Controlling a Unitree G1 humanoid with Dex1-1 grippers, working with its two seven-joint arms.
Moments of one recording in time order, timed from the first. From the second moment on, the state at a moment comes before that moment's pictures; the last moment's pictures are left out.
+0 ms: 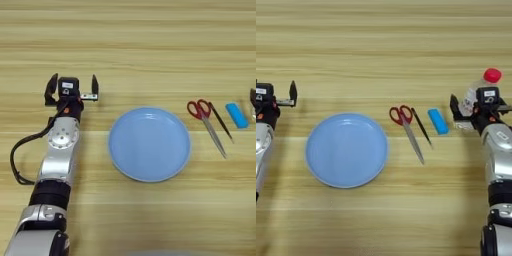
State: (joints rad) left arm -0.33 0.11 0.10 0.41 0.04 -0.18 0.06; right arm -0.37 -0.44 -0.26 0.54 0.12 -0.01 0.27
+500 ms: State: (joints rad) left arm -0.33 0.11 0.10 0.41 0.04 -0.18 0.06; right arm -0.14 -0.44 -0.26 0.24 0.14 0.22 0.32
